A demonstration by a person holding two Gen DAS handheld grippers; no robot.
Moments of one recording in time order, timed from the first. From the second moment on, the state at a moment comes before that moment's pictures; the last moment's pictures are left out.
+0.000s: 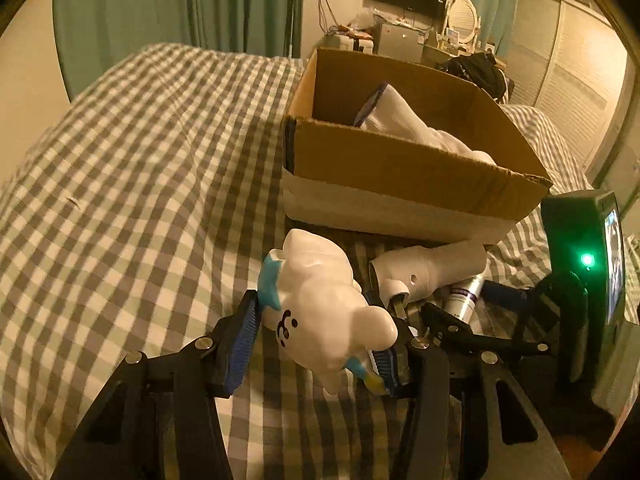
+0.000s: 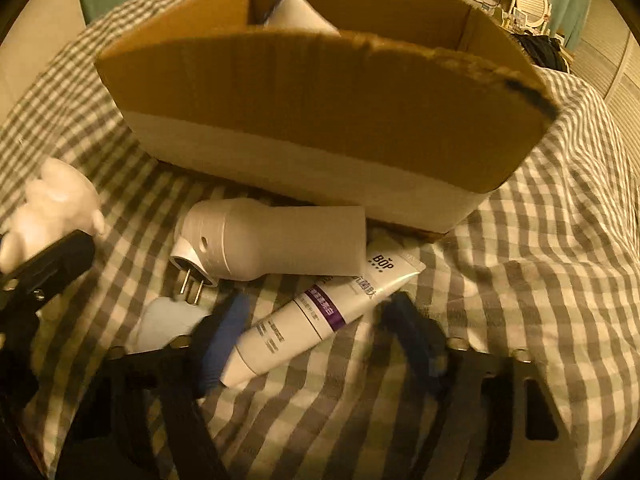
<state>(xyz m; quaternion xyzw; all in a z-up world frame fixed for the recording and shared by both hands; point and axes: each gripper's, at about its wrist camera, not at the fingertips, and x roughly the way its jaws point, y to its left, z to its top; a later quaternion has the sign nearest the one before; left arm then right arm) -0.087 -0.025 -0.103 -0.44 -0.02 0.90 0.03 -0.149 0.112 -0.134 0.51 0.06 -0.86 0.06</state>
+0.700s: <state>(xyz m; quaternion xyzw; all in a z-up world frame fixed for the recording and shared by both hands) -0.070 -0.018 -0.102 -0.45 -0.02 0.89 0.05 -0.100 0.138 -0.102 0.48 0.02 -0.87 0.10</state>
